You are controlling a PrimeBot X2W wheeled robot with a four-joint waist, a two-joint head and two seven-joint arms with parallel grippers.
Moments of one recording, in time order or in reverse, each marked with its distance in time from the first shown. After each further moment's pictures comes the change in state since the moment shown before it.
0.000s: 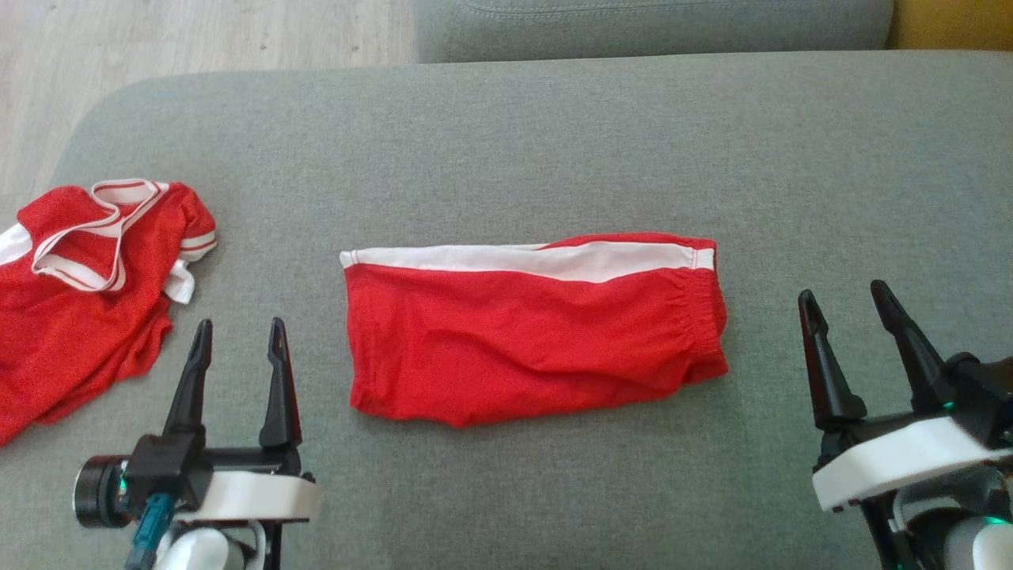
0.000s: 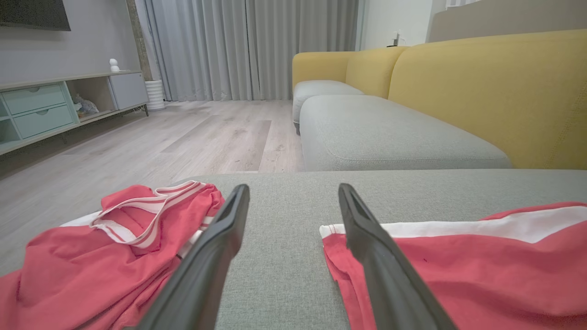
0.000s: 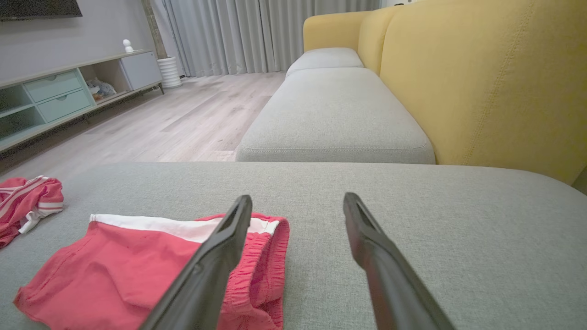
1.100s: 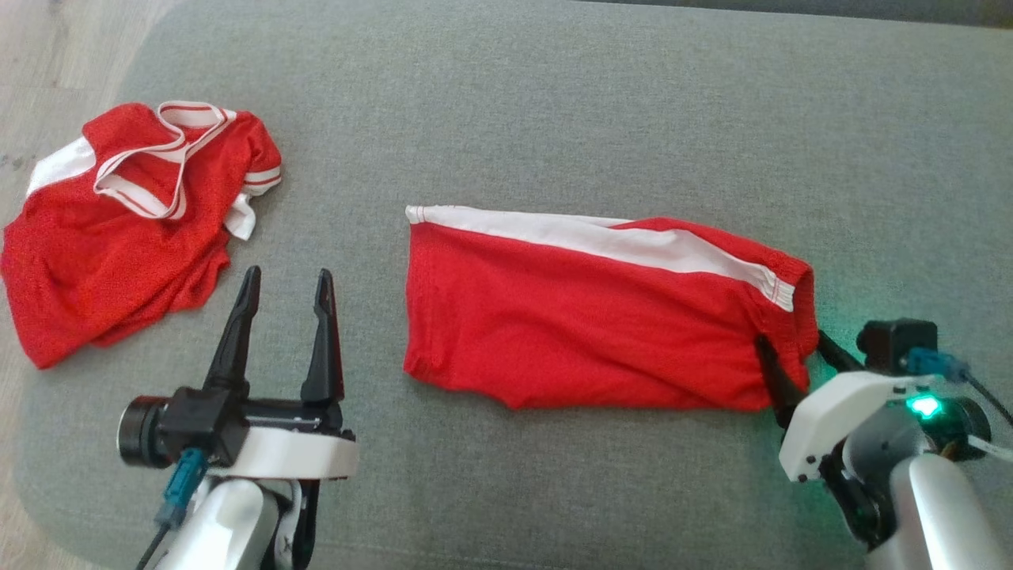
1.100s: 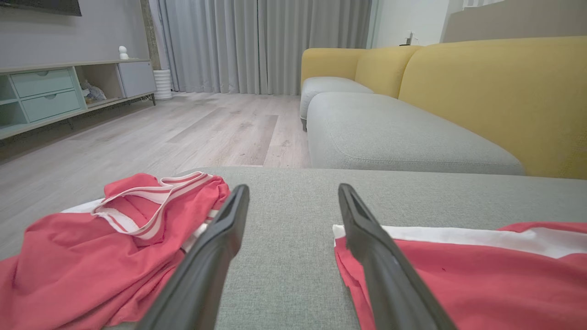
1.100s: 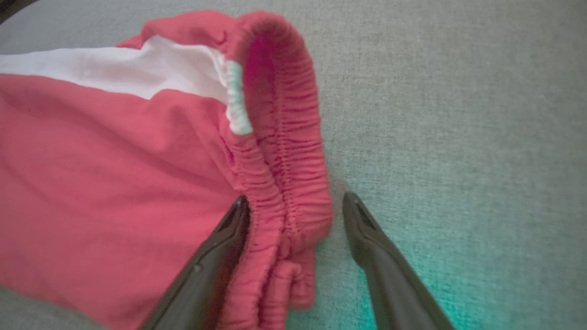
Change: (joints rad) left arm -0.108 -0.074 -0.023 0.036 0.027 -0.081 -0.001; right arm -0.227 -0.042 0.009 0.539 0.026 0.000 0.134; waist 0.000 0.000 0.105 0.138
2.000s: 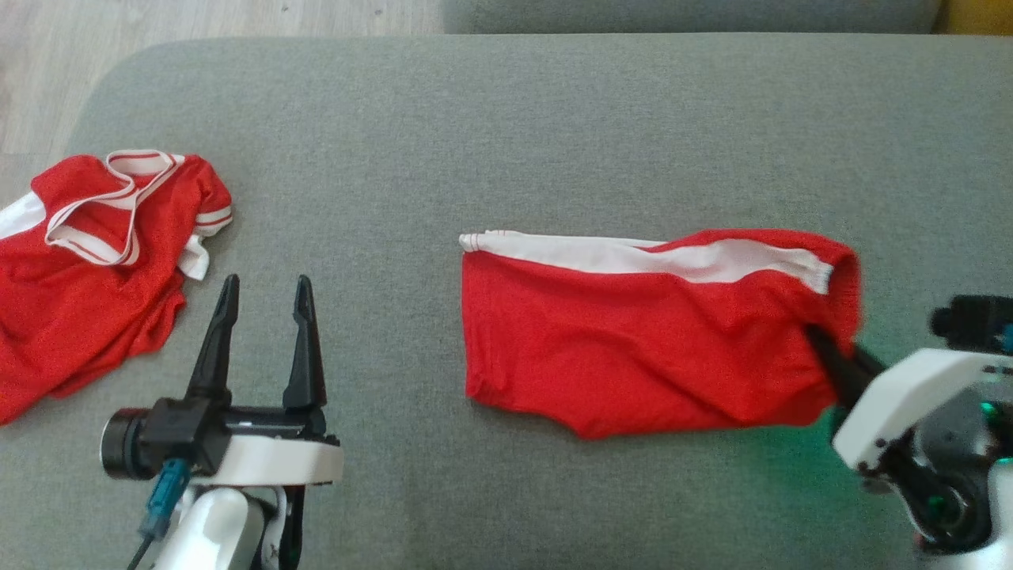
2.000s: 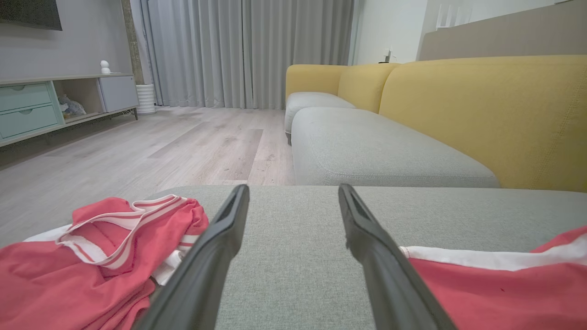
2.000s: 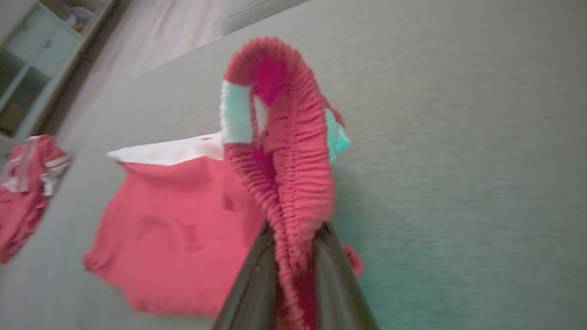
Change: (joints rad) left arm 0.039 -0.028 0.083 0.004 0.043 -0.035 0.000; right arm 0.074 -0.028 -0.100 -0.284 0.273 0.000 0.295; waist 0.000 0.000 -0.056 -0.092
